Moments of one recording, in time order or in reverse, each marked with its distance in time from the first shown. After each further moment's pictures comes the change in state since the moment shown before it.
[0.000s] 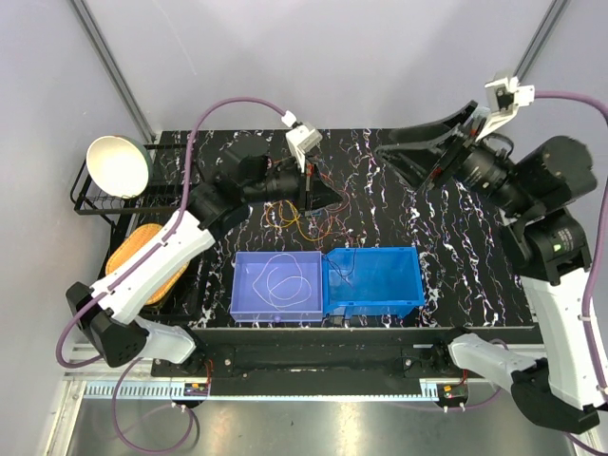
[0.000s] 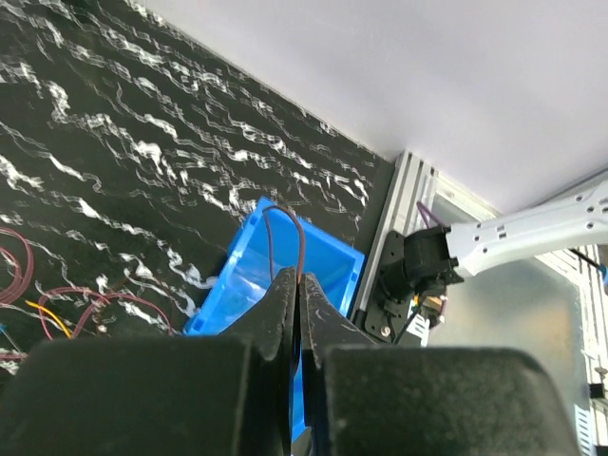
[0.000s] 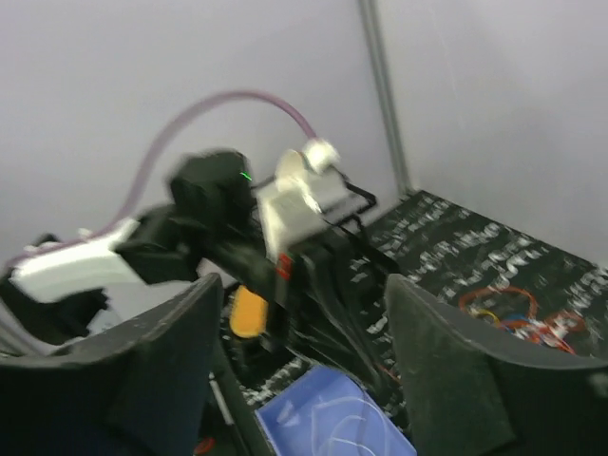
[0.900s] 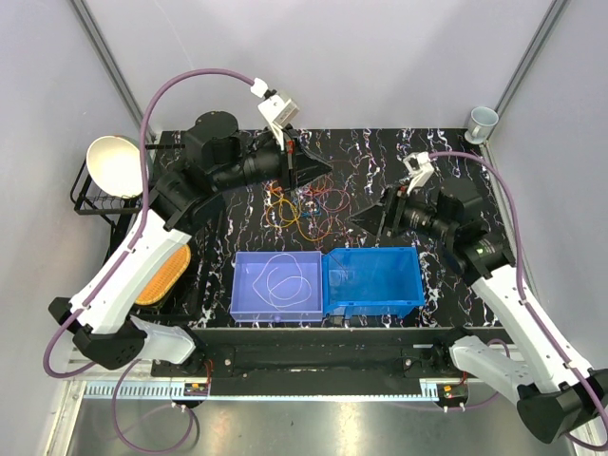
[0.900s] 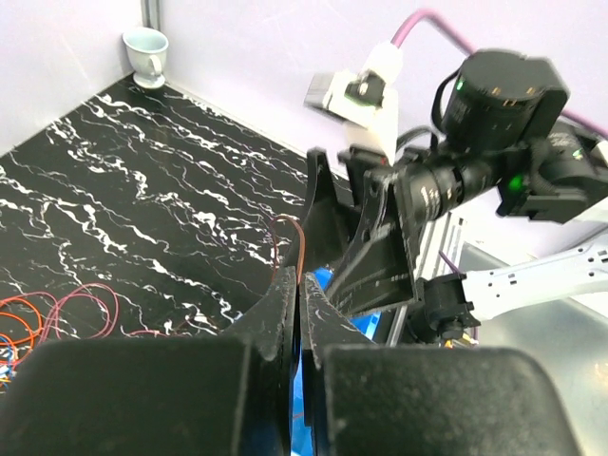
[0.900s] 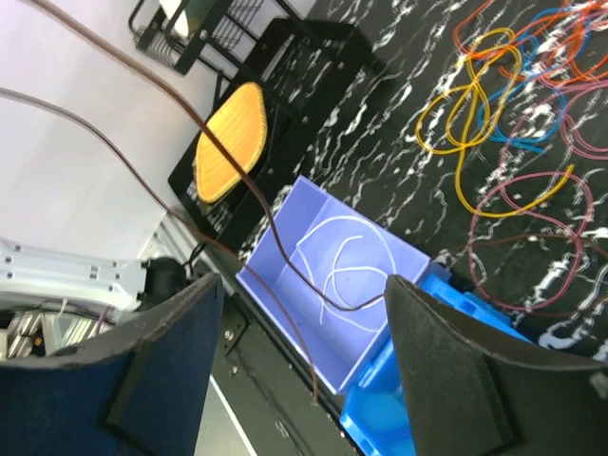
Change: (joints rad) left arm 0.000 -0.016 0.282 -0.171 -0.104 0.081; right arm 0.005 -0.124 -0.695 0.015 0.049 0.081
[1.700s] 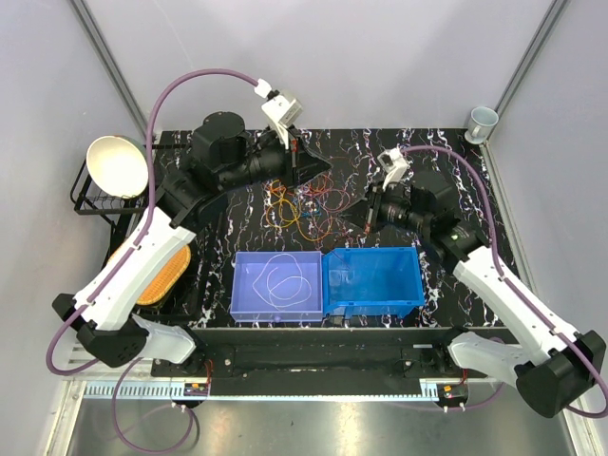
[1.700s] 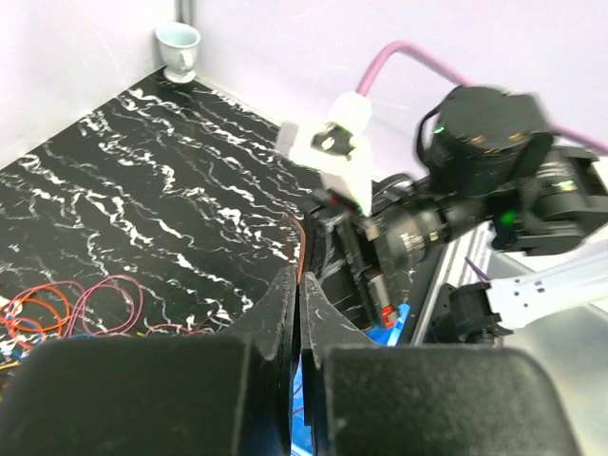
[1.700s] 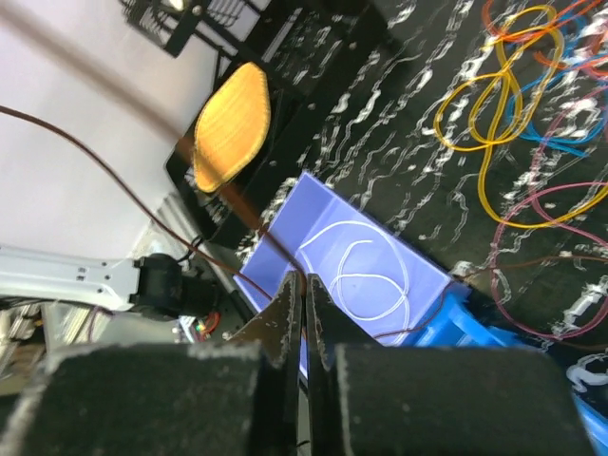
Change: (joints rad) left arm 0.000 0.018 -0.002 0.000 -0.062 0.024; right arm 0.116 0.144 -0.022 0.144 0.042 0.022
